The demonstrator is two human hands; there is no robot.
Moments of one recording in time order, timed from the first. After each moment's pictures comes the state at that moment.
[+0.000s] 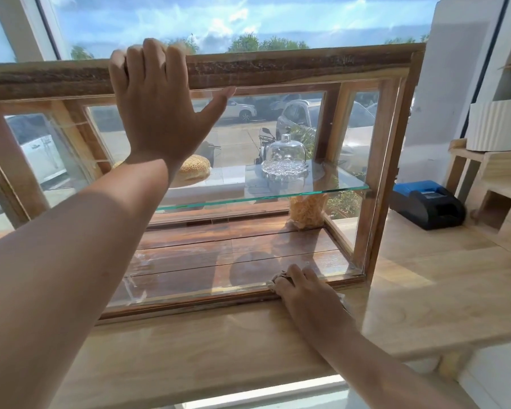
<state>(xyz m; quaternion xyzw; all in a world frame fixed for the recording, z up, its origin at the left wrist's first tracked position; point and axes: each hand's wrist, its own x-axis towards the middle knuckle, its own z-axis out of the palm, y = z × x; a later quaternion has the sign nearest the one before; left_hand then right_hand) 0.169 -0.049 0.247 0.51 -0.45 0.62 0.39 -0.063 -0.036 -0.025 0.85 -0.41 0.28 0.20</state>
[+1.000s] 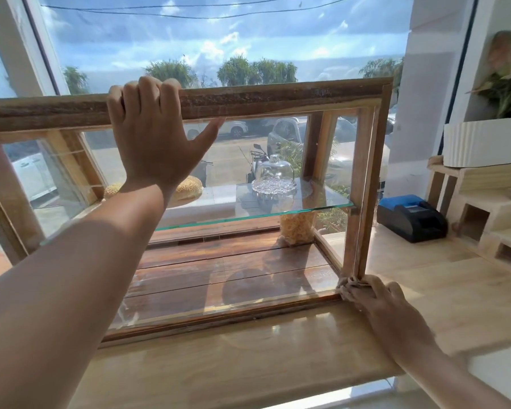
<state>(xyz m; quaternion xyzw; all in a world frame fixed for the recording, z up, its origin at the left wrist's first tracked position) 0.170 -0.043 0.248 0.52 -0.47 0.60 0.38 -0.192 -0.055 -0.038 0.78 -0.54 0.25 0.18</state>
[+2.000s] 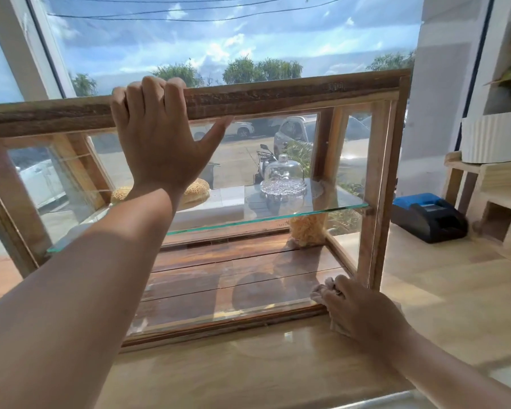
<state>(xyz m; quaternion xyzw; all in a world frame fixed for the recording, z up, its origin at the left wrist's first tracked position) 0.170 -0.046 0.248 0.52 -0.46 0.61 0.39 -0.138 -0.065 -0.009 0.87 -0.34 0.25 0.25</state>
